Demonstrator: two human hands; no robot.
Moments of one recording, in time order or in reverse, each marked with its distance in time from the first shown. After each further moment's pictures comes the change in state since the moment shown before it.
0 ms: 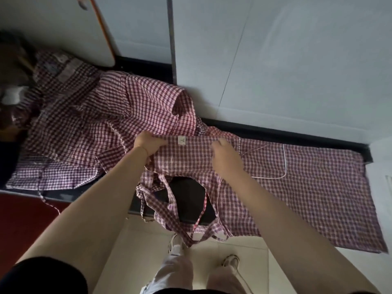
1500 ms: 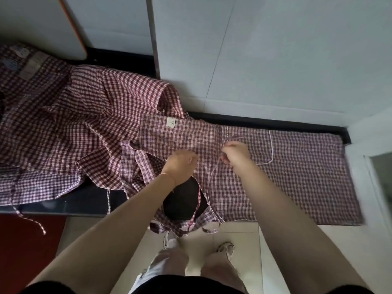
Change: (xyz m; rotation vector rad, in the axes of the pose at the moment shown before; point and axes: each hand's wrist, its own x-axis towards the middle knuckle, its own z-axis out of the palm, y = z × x) left_hand -0.049 -0.005 0.100 0.350 -0.269 0.588; right_hand 0.001 0.038 -0.010 0.963 0.002 0.860
